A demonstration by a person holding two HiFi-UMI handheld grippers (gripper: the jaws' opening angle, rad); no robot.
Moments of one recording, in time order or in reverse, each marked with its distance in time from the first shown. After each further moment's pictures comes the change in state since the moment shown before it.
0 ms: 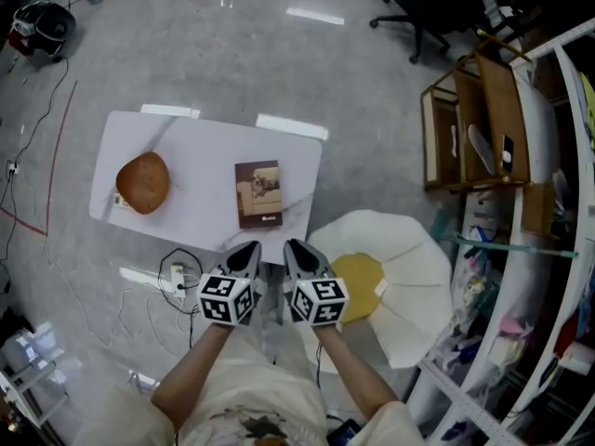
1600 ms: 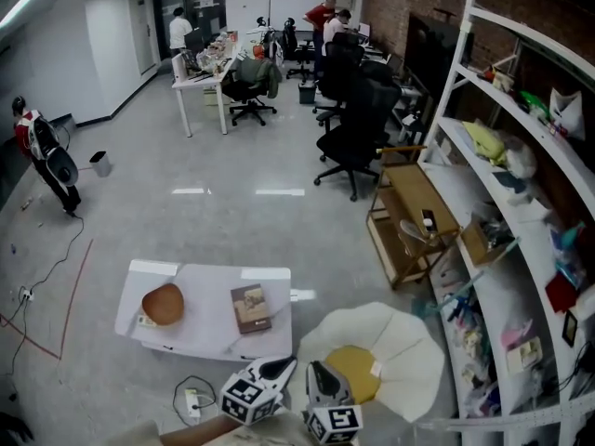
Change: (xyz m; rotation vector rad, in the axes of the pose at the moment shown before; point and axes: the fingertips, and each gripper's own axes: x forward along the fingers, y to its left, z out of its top) left arm -0.252 -0.298 -0.048 0.477 -0.136 -0.443; right arm -0.385 0.122 -0.006 -0.170 -0.510 -0.202
